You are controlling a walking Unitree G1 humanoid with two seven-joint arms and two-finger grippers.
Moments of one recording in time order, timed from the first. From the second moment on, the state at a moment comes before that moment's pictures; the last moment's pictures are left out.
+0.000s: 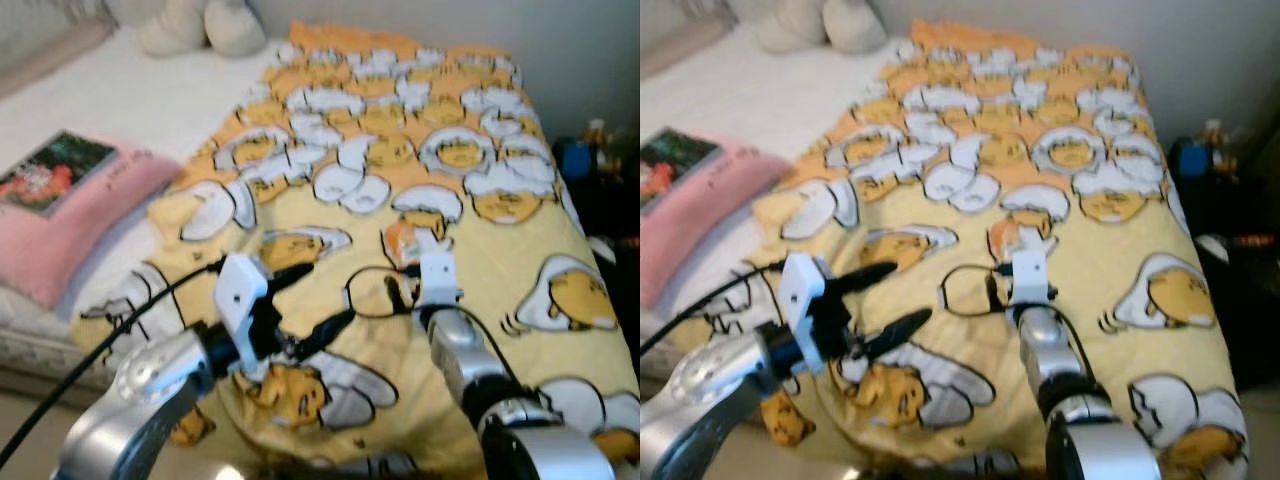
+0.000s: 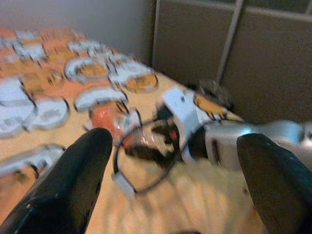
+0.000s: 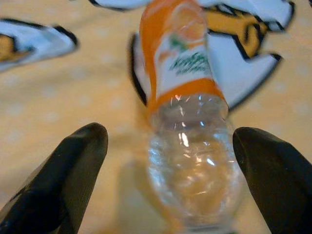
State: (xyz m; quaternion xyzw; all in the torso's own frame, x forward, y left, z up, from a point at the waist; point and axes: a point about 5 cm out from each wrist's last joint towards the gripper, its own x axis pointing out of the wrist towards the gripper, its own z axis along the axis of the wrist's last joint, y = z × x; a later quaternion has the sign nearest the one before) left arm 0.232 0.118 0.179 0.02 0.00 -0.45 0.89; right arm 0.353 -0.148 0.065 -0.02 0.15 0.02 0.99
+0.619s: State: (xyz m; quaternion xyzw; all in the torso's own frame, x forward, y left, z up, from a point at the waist) left arm 0.228 0.124 0.175 0.04 0.03 -0.43 0.90; right arm 0.361 -0.147 0.070 0.03 0.18 0.02 0.98
